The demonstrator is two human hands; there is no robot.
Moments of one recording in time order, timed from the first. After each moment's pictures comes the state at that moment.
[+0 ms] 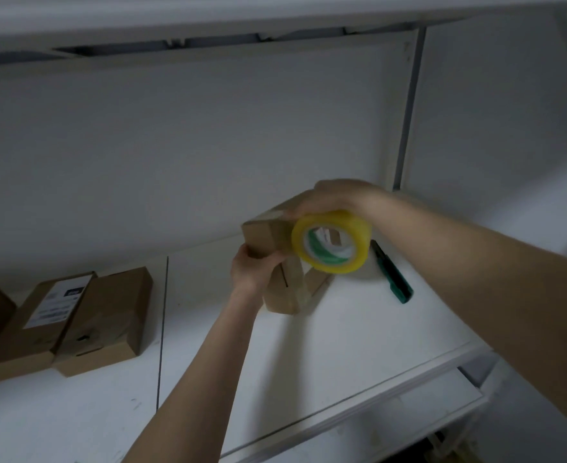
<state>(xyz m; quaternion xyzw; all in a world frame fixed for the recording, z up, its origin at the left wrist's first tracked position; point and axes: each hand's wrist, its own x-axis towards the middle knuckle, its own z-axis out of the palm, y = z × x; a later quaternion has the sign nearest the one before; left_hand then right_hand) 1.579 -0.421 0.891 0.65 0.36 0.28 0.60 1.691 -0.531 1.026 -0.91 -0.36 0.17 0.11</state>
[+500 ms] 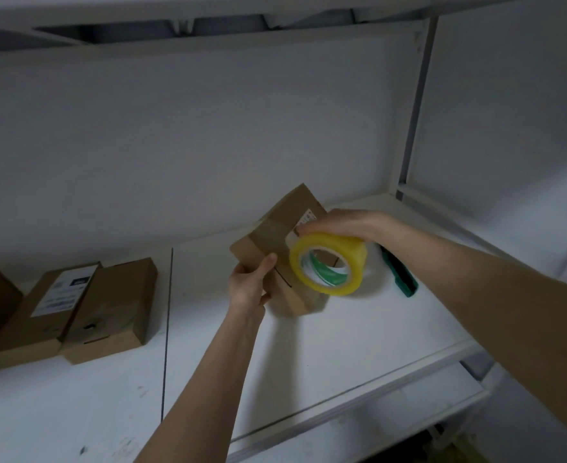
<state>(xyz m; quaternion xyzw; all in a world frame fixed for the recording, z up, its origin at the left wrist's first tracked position) 1.553 -0.423 0.866 0.48 0.35 0.27 0.76 1.700 -0.534 0.959 -0.84 -0.34 0.29 0.29</state>
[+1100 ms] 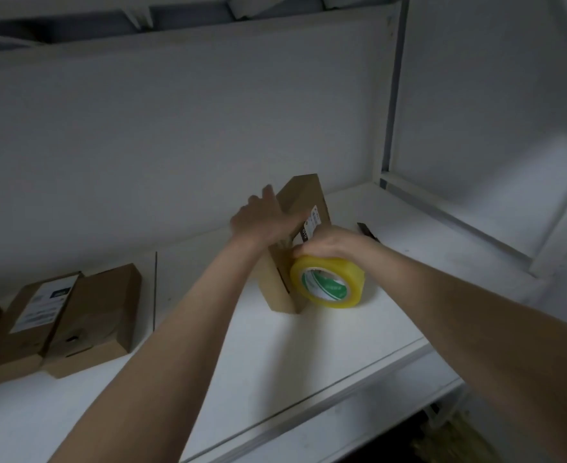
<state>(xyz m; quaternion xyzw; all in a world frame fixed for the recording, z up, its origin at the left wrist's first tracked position) 1.617 -0.434 0.958 0.93 0.30 0.10 0.17 1.698 -0.536 0.916 -0.91 -0.30 0.24 0.18</state>
